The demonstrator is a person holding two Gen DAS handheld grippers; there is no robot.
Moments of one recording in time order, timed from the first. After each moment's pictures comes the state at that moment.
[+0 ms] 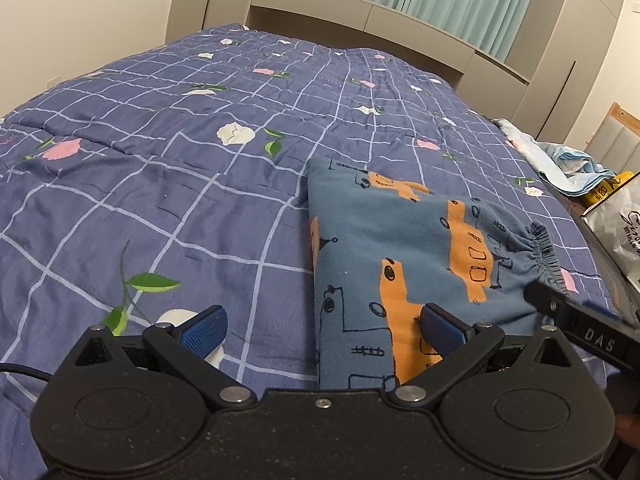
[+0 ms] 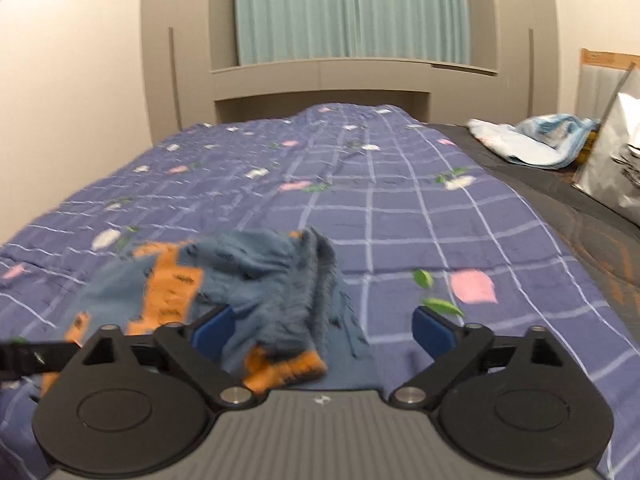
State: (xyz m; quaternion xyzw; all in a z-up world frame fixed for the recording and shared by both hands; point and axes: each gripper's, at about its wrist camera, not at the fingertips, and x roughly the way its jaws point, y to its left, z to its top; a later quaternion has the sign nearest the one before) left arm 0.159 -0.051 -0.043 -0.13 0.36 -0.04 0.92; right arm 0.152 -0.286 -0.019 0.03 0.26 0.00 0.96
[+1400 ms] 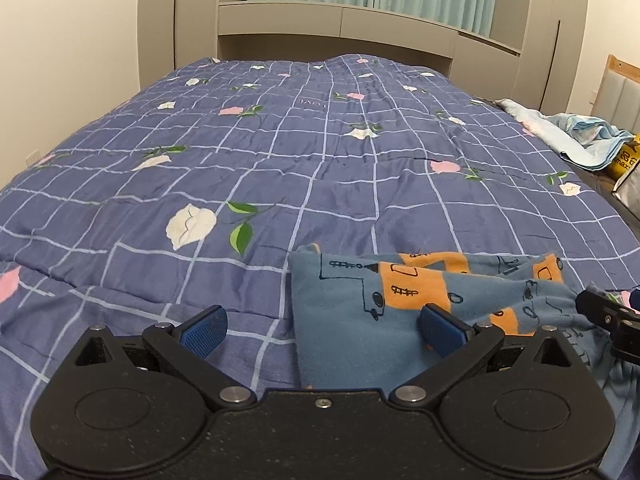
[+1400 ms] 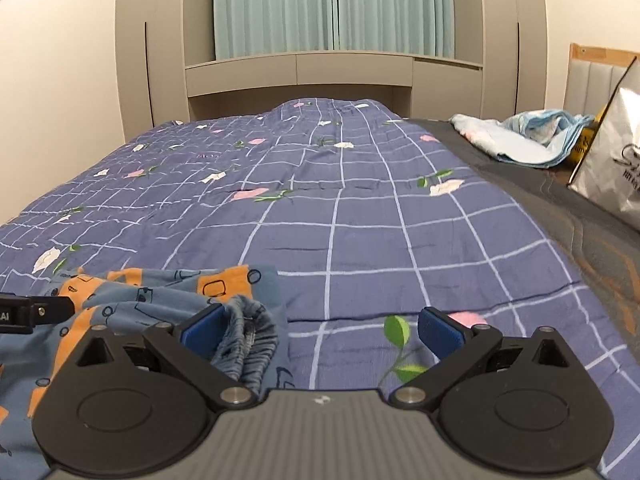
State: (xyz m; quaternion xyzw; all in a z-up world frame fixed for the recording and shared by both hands) left arm 0.270 -0.073 -0.042 -0.03 0.34 -0.04 0.94; right arm 0.223 -0.311 -0.030 0.03 0.27 -0.02 0.96
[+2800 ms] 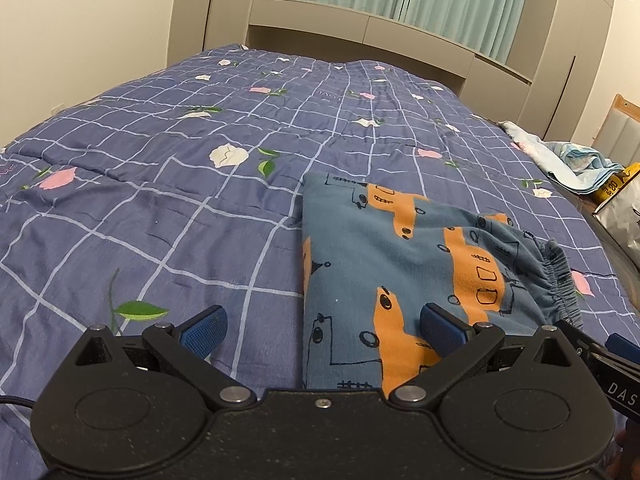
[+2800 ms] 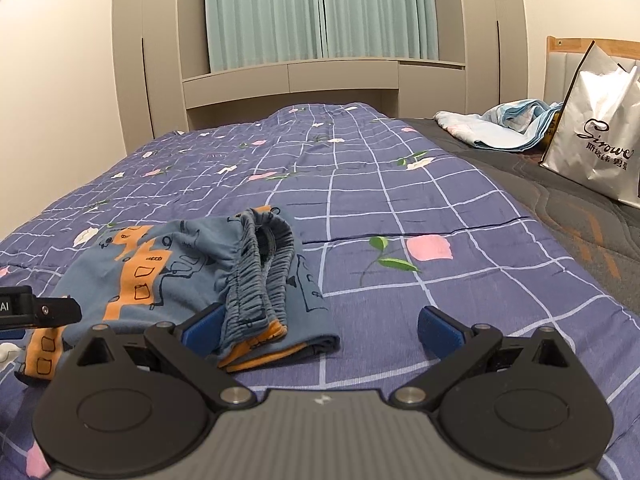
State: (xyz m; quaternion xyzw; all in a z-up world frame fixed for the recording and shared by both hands) left arm 0.169 -0.068 -0.041 -0.10 0.34 -0.02 0.94; right arm 0.122 -0.304 -0.033 0.05 0.25 -0.03 0.97
